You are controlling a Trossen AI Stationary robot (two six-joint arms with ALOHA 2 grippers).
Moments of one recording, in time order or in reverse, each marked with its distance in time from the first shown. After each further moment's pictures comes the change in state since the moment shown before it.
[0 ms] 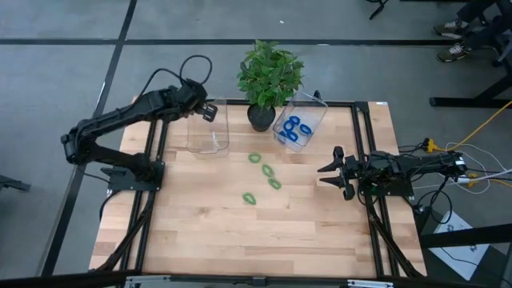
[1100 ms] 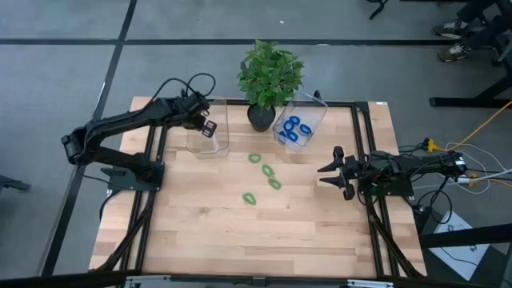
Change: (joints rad) left arm 0.047 0.010 -0.221 0.039 0.279 -0.039; right arm 0.000 0.000 0.000 0.000 0.000 0.000
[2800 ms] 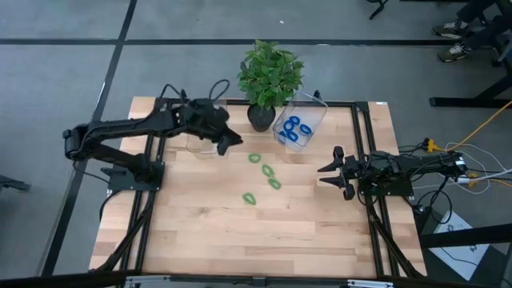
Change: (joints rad) left arm -0.233 -0.001 -0.019 0.584 0.527 0.032; right arm 0.000 0.000 0.000 0.000 0.000 0.000
